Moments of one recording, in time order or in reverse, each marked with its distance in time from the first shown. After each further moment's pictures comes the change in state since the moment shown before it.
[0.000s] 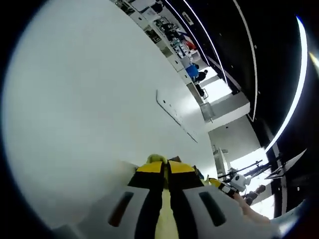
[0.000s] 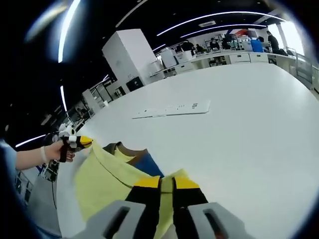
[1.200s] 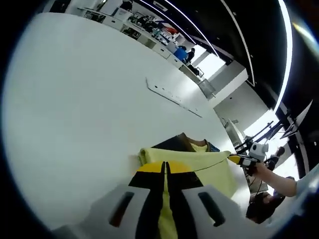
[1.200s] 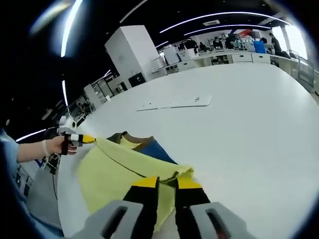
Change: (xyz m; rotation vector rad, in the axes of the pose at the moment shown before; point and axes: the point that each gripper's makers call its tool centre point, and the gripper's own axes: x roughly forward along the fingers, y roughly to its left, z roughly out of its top) left arm -0.016 0.005 -0.022 0.365 0.119 0.024; right arm -0.018 0.013 -0.013 -0.029 0.016 0.018
